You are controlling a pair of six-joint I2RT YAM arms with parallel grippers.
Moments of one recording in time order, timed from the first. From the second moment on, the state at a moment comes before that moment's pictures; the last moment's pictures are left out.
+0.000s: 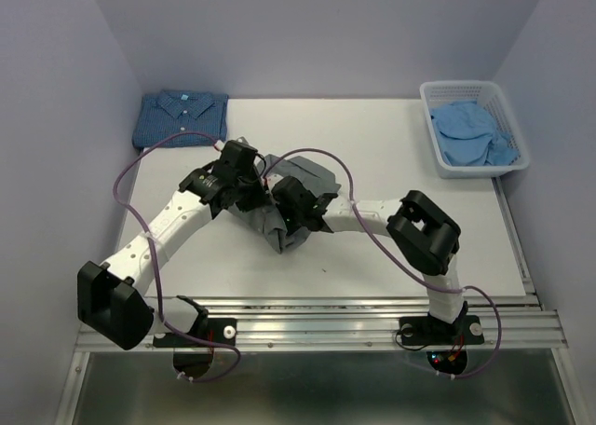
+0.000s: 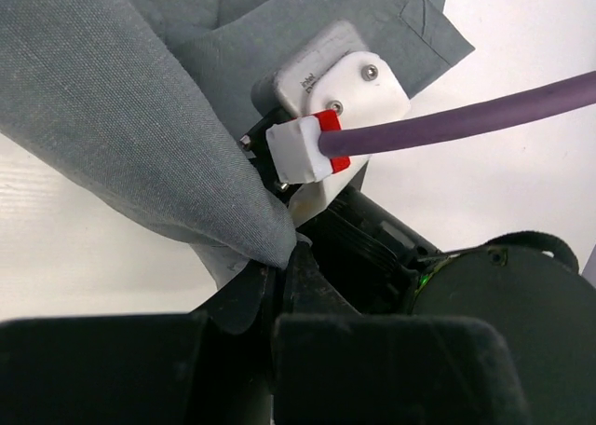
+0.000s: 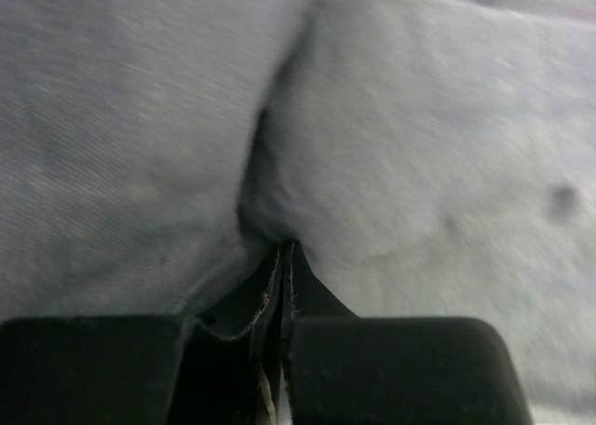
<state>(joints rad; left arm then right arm) -0.52 1.28 1.13 -0.76 -0.04 -0.84 0.94 2.01 1.33 -0.13 -0.10 0.23</state>
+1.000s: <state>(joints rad) -0.52 1.52 1.30 -0.67 0.02 -0.67 0.55 1.99 1.33 -0.21 0.13 0.24</state>
